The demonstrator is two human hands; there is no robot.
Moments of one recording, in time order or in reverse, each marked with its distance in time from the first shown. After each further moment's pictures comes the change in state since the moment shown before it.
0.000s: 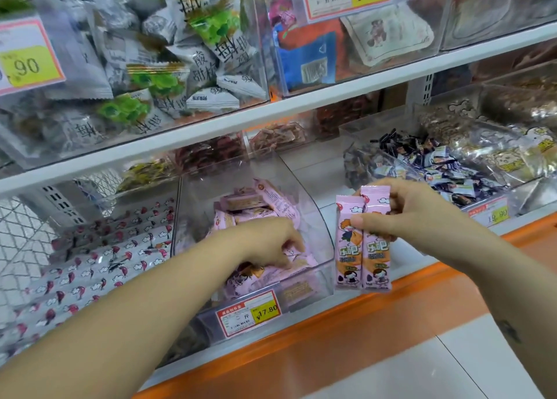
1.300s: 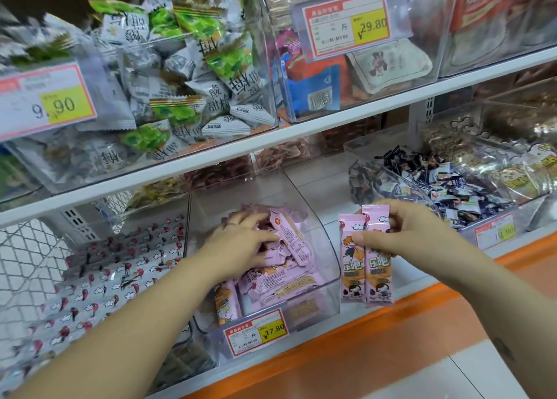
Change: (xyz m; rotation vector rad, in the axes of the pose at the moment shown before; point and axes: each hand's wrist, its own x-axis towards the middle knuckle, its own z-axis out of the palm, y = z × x) left_hand -0.038 -0.033 0.000 0.050 0.231 -0.290; right_hand 0.006 0.004 0.006 0.087 0.020 0.038
